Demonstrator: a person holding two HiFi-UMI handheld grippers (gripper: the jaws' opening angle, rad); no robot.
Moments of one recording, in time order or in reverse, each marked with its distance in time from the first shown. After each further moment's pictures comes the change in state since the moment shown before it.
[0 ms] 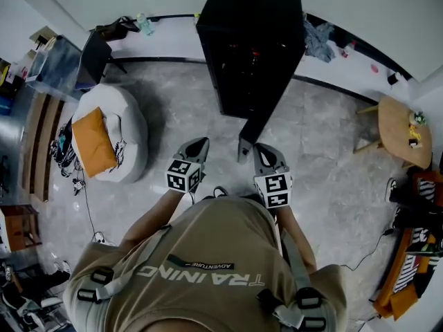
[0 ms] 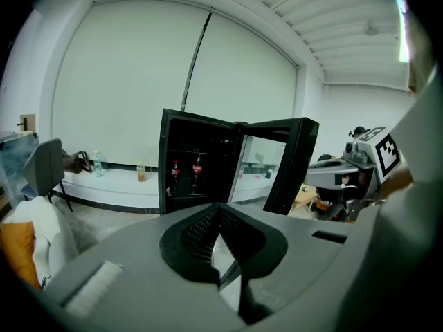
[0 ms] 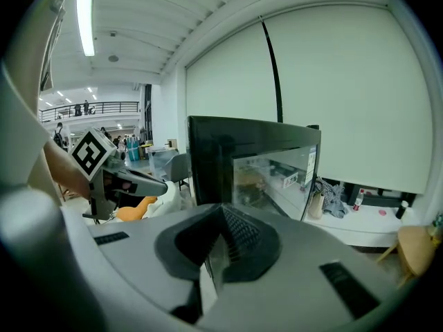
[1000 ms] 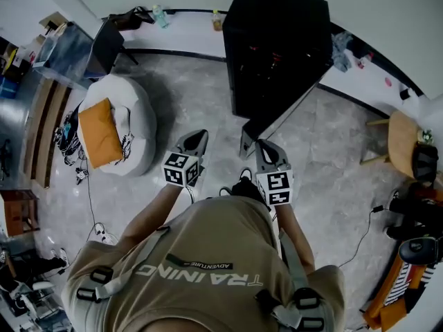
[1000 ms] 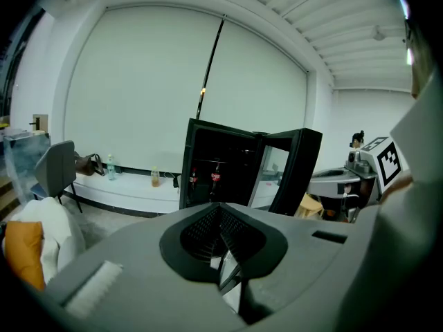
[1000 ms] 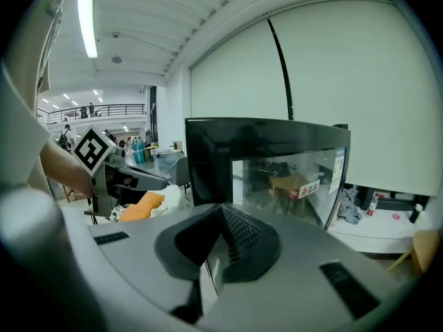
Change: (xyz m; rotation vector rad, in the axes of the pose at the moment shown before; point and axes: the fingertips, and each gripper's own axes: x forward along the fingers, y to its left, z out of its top) left arm -0.008 0.072 0.027 -0.034 -0.049 0.063; right arm 0.060 0.019 0.026 -0.014 -0.013 0.044
